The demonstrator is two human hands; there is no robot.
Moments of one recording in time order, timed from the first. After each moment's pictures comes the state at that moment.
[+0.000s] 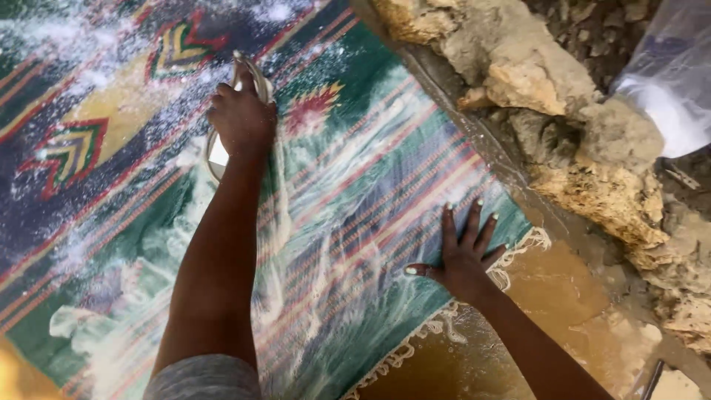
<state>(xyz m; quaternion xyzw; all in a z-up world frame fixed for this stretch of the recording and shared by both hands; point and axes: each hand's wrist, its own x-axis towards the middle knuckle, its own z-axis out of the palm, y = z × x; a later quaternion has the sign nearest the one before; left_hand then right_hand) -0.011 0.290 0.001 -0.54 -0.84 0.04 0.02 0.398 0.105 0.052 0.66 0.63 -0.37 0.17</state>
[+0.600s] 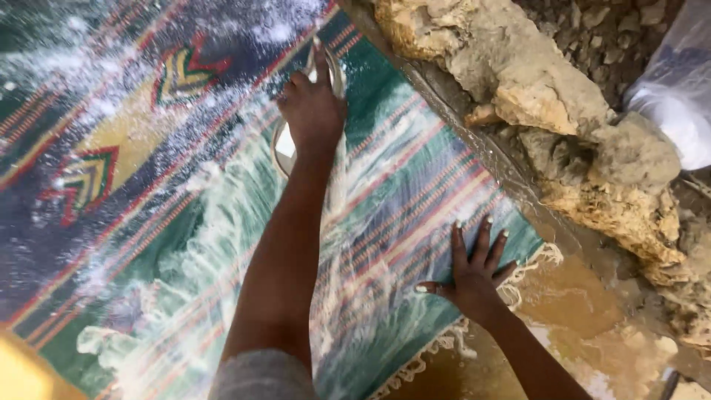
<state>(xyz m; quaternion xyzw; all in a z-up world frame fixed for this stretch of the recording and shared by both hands) 0.098 0.343 -0.005 -0.61 -0.78 0.03 0.11 0.421 0.087 0.020 0.67 0.66 -0.33 0.10</state>
